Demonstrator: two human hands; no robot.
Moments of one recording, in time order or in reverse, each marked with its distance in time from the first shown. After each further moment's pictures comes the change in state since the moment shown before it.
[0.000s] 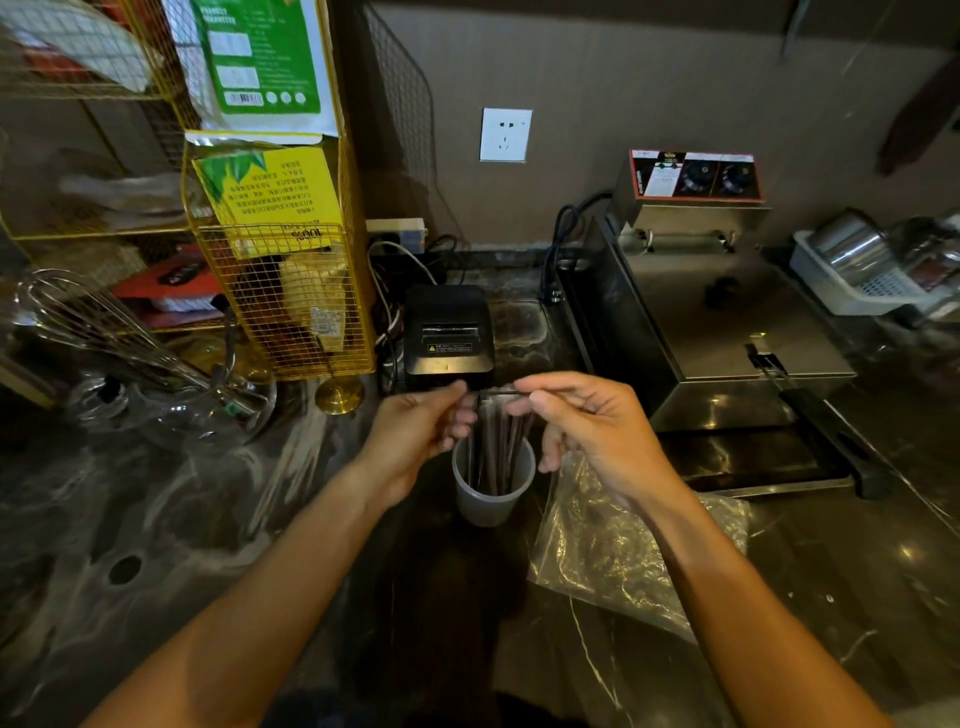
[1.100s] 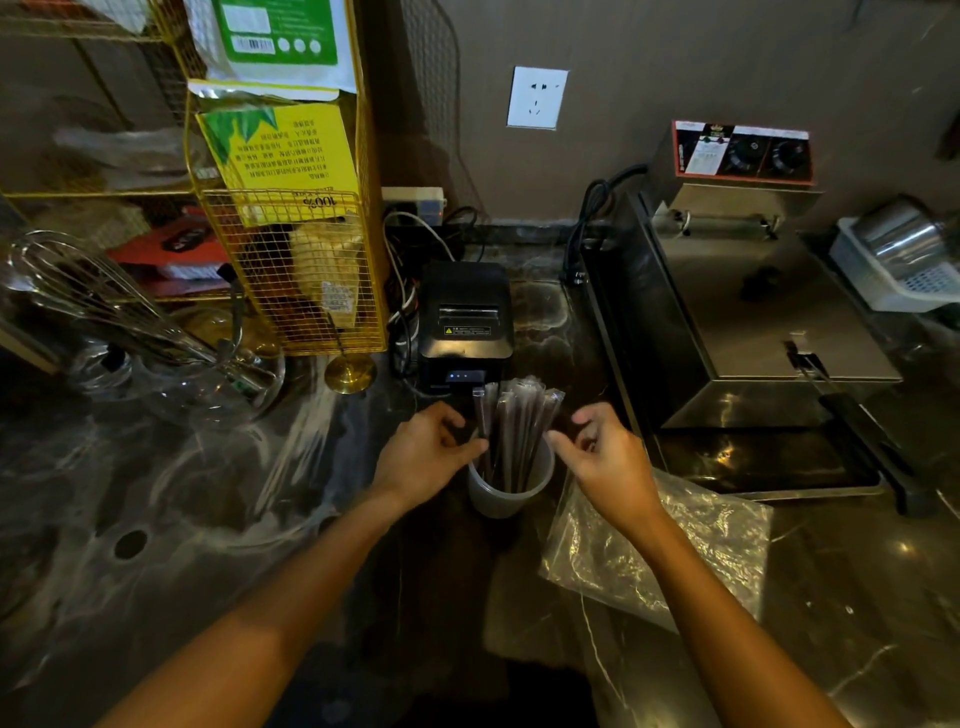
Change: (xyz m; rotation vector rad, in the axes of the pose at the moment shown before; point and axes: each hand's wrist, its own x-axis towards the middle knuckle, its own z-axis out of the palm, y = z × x) left_hand 0.031 -0.058 -0.028 0.853 0.064 0.190; right_hand 0.006 0.090 -0.012 -0.768 0.278 0.254
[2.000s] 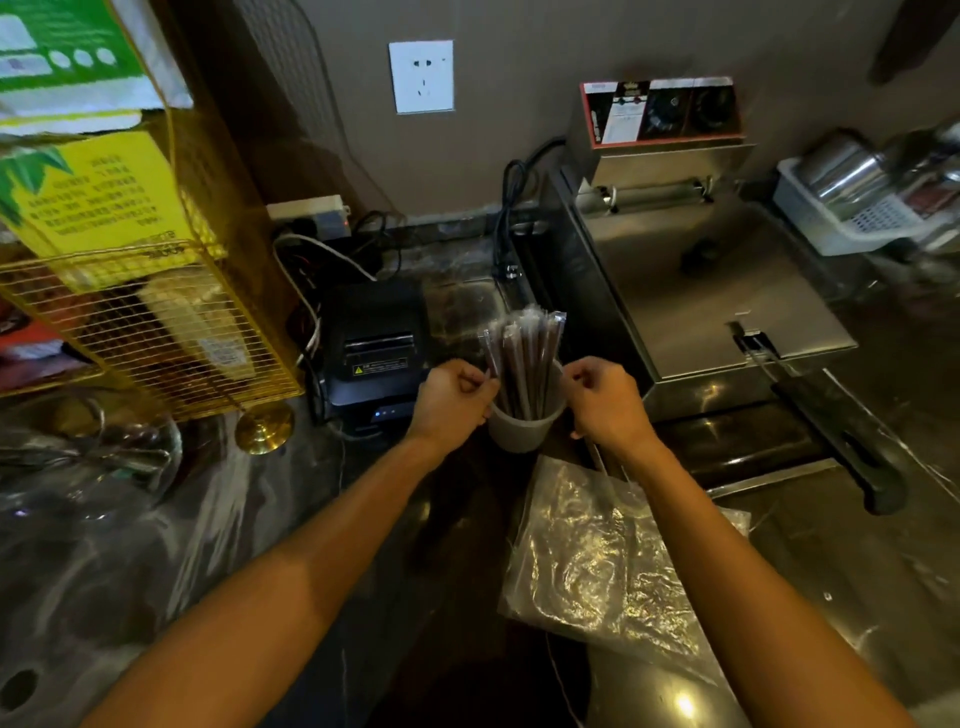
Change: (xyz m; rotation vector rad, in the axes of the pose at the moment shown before) left_hand 0.124 0.088 0.071 -0.276 -0.059 -0.020; right_hand 0.121 0.058 -0.054 0.224 0.007 0.210
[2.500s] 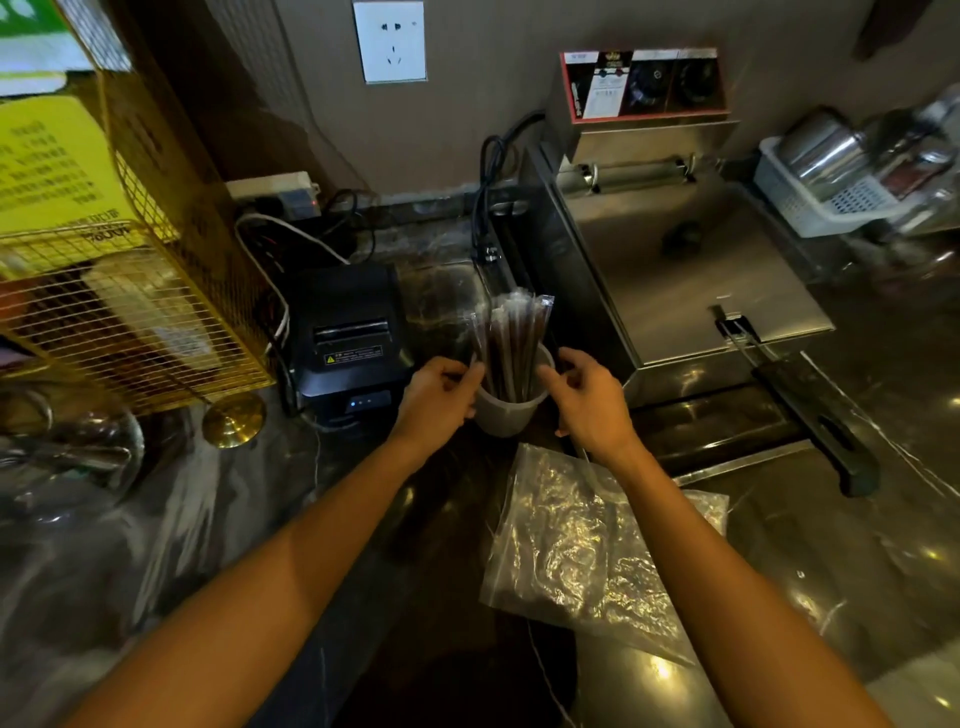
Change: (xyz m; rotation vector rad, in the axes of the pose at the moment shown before) left_hand 0.003 -0.013 0.014 -0.048 -0.016 -0.074; right_hand -0.008 0.017 0.004 0.004 0.075 -0.031
